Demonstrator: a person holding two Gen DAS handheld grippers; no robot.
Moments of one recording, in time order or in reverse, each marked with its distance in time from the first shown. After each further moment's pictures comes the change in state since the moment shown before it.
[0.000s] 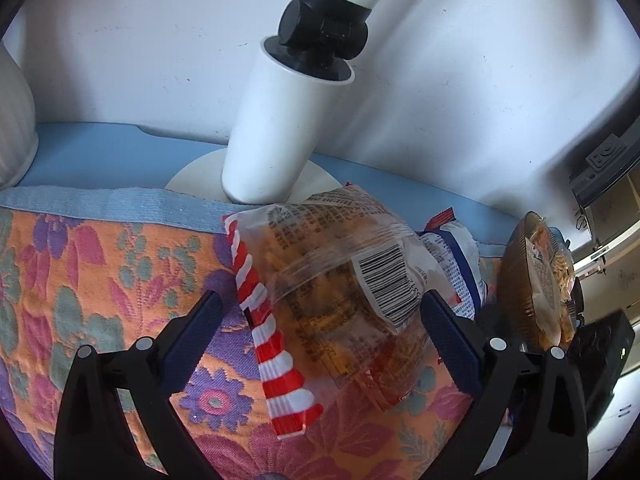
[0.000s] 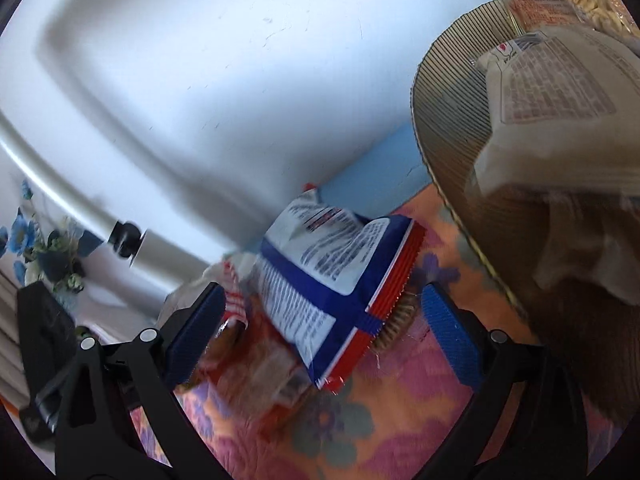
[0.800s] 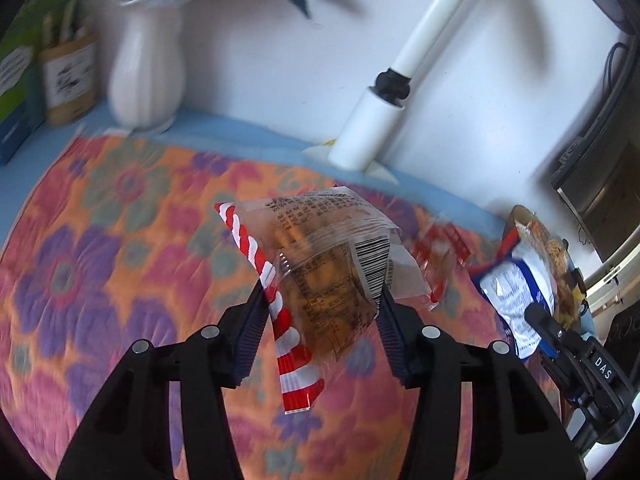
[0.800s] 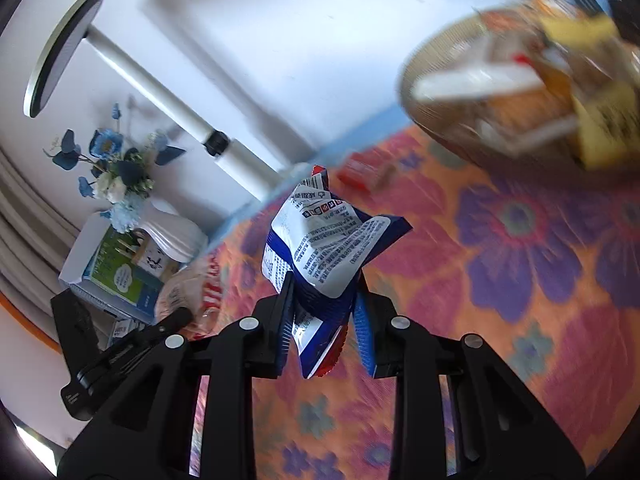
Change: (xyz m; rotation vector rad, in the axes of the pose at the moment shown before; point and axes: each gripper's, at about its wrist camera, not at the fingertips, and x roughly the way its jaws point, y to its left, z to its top) left arm -0.112 0.043 -0.117 -0.051 -0.211 0.094; right arm -0.122 -0.020 -0.072 -0.077 0.125 0.157
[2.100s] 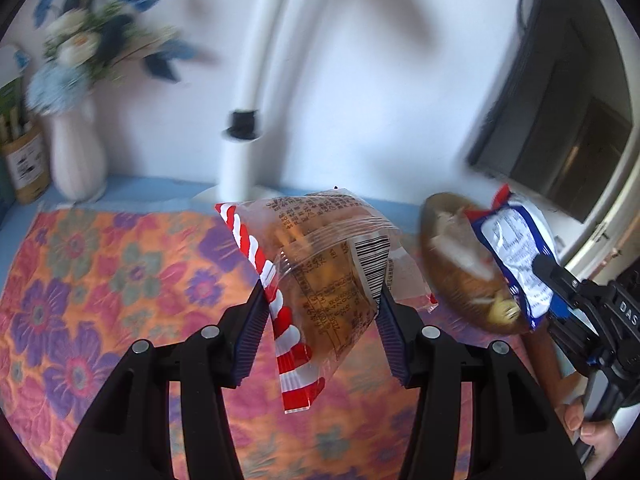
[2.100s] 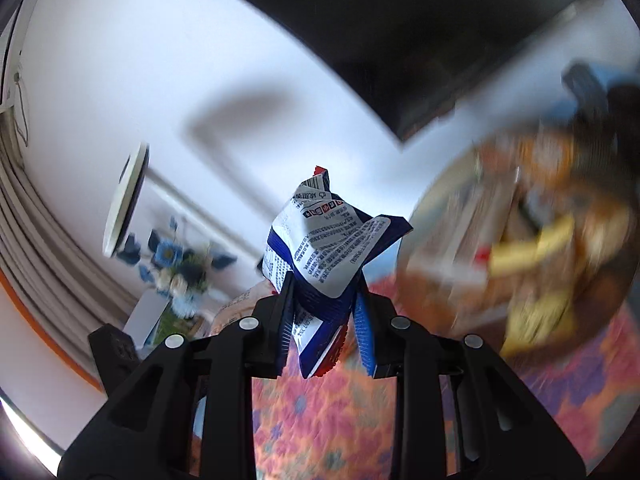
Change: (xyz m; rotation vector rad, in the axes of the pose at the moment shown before) left arm -0.027 -0.131 0.003 0.195 -0.085 -0.080; right arm -0.119 -0.014 0.126 -0.015 -0.238 0.125
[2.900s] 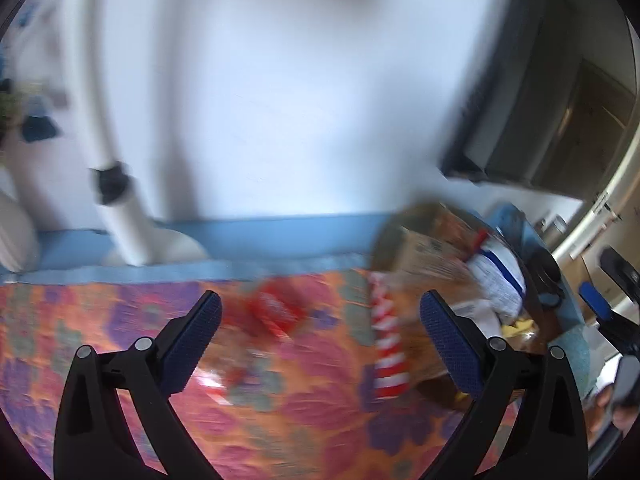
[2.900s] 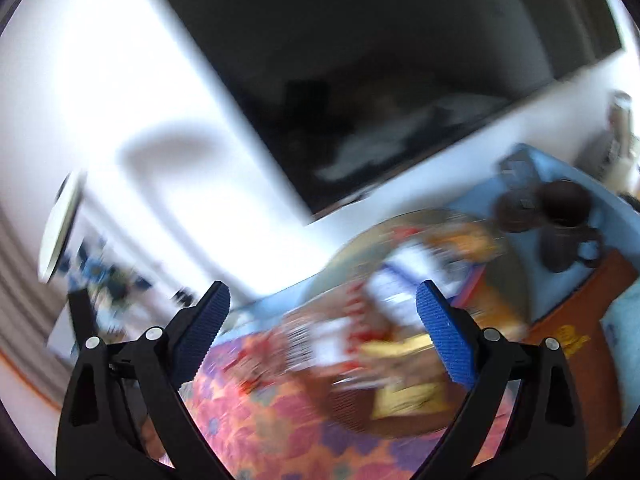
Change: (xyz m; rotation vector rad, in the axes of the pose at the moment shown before) left arm 0.082 -0.064 0.067 0.099 0.083 0.015; right arm -0.006 0.019 0.015 -0.160 0.009 -0.217
